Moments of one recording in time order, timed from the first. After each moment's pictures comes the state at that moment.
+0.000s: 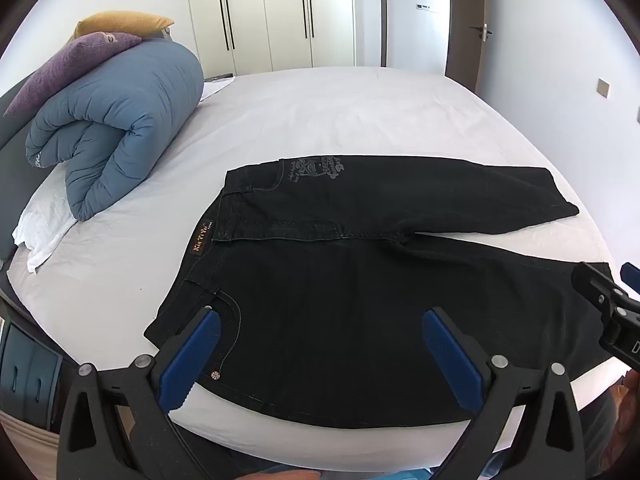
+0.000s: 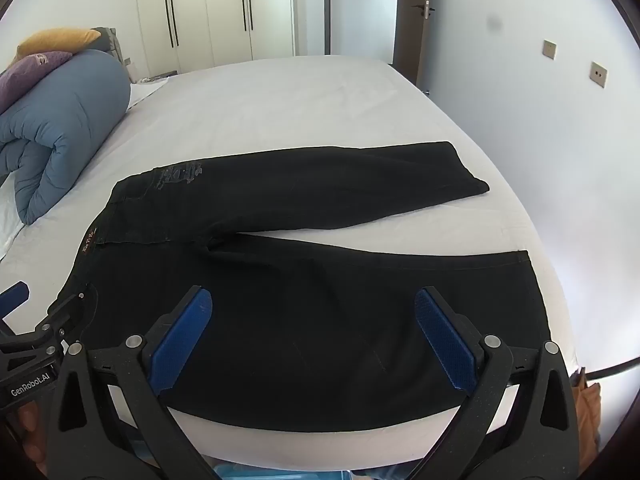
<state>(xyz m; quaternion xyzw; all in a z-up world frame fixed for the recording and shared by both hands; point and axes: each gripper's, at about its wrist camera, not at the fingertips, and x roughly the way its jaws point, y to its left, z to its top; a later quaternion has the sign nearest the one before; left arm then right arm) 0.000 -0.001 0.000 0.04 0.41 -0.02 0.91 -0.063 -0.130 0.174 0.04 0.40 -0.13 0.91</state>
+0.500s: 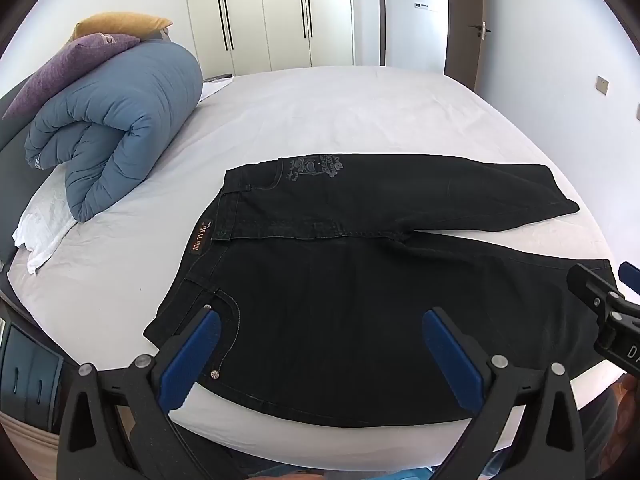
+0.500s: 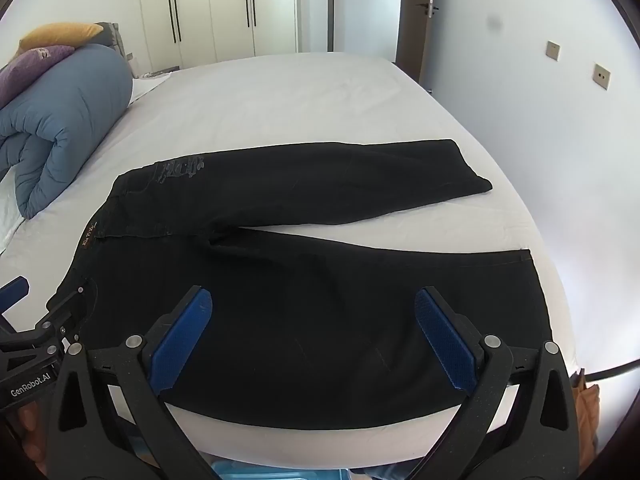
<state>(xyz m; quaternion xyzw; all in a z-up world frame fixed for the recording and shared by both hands) -0.003 -0.010 -0.006 0.04 0.41 -0.02 0.91 -0.064 -0.129 0.175 0.04 0.40 -0.13 0.91</state>
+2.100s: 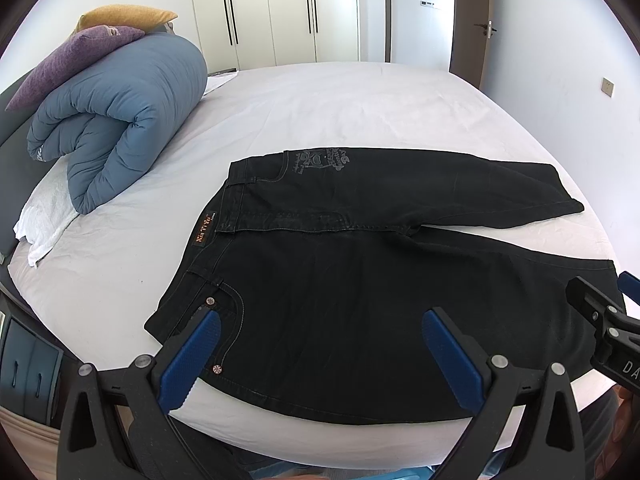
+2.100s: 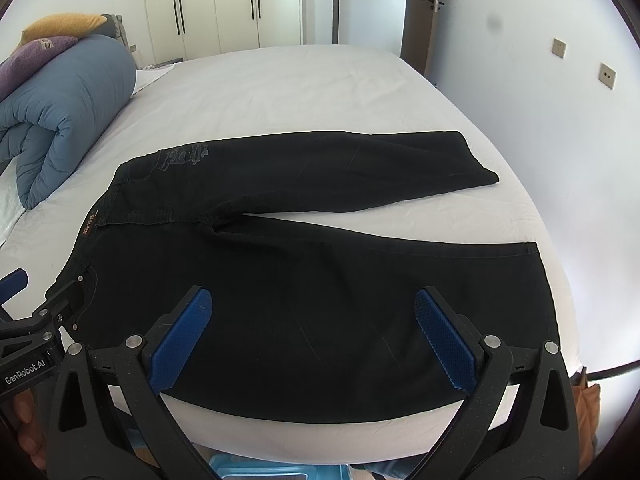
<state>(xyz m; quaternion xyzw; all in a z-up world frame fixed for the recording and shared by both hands) -0.004 0.009 -0.009 0.04 0.42 -0.02 0.91 -0.065 -0.116 0.151 0.03 0.41 -0.12 0.90</state>
